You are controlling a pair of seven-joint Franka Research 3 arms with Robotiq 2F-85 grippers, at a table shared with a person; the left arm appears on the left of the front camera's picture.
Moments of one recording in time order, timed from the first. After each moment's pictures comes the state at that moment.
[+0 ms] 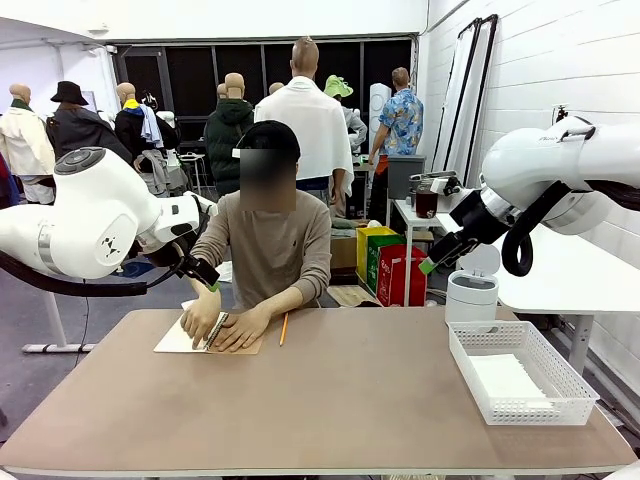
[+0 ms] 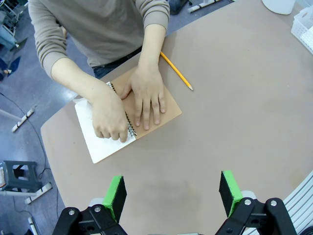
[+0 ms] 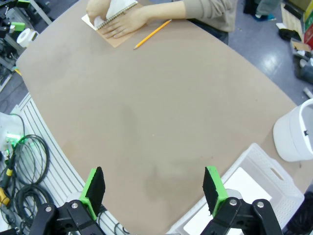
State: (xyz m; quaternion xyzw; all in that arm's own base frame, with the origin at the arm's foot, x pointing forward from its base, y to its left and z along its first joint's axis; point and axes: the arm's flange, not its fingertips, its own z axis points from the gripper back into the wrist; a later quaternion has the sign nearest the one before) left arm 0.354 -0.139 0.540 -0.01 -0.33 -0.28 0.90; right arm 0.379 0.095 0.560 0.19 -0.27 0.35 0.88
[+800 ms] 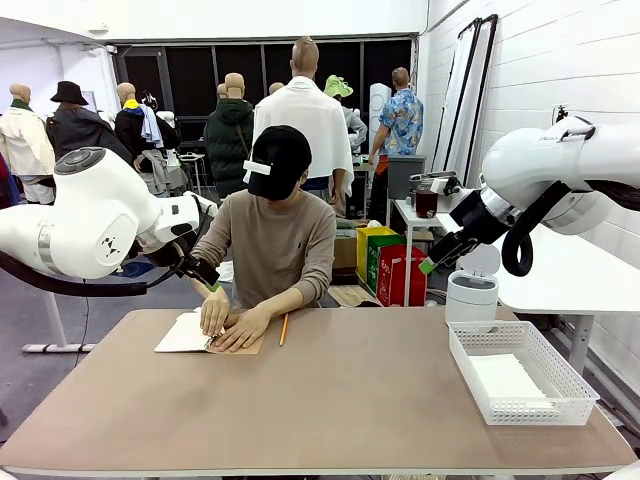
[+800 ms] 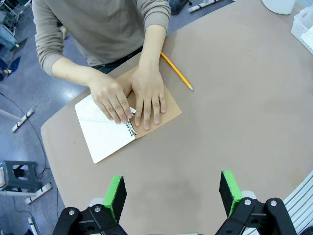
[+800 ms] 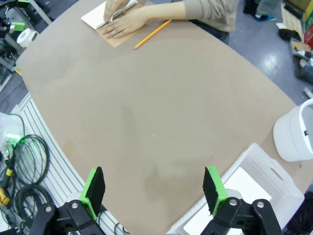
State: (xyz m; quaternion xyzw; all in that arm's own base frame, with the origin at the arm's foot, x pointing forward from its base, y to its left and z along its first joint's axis) left arm 0.354 -0.139 0.540 -0.01 -0.33 -0.28 0.90; right arm 0.379 0.095 0.560 0.19 -0.27 0.35 0.88
